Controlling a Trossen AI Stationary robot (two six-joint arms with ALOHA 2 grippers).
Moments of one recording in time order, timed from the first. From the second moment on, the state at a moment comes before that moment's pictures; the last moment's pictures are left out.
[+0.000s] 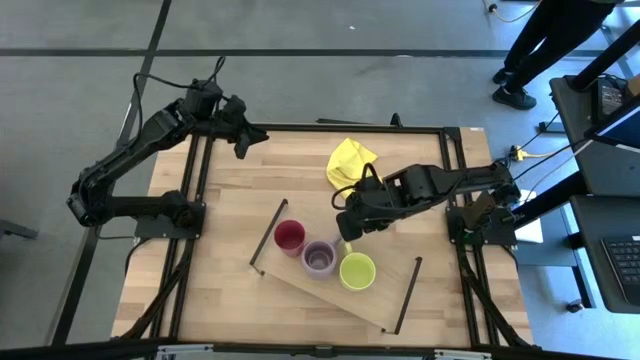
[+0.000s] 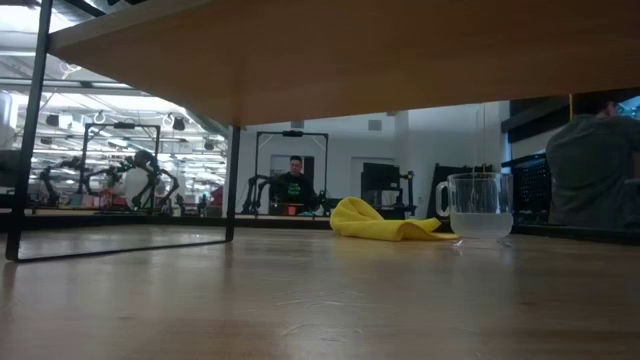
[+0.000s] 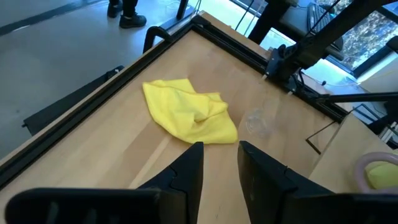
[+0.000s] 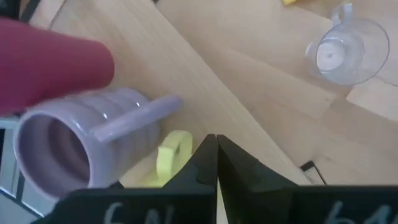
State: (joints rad) left arm 0.79 1.04 1.10 -0.64 0.49 -0.13; right arm 0.25 1.79 2.04 -1.48 0.07 1.40
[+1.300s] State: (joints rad) left arm 0.79 1.04 1.10 -0.65 0.49 -0.12; right arm 0.29 1.79 2.04 -1.44 -0.18 1.01
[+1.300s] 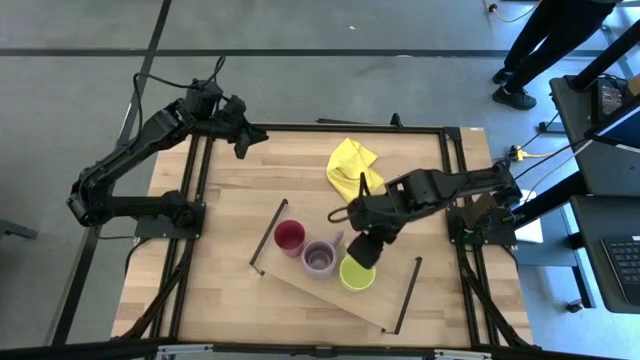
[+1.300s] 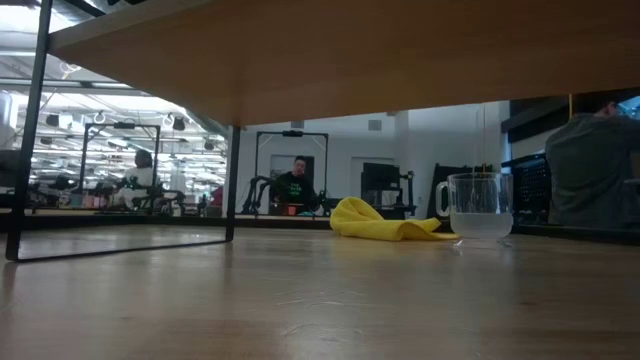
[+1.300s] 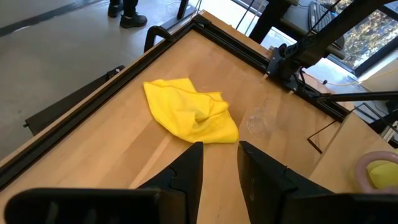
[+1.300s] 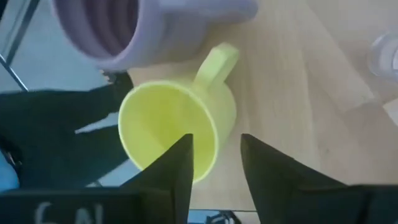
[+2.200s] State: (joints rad) left arm 0.79 1.10 1.10 -0.56 0.50 -0.10; right arm 0.33 1.83 2.04 -1.40 -0.17 0.92
